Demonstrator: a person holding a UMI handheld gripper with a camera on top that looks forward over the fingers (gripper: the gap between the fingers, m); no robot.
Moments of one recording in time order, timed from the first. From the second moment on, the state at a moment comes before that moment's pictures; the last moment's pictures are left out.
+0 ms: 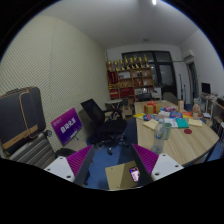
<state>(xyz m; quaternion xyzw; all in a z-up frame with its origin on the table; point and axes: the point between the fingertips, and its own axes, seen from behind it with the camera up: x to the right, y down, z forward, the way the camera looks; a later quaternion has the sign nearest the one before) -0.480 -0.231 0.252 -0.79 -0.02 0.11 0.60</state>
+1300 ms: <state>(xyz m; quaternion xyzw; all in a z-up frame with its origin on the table) -0.250 0.091 0.096 -0.75 0.03 -0.04 0.65</state>
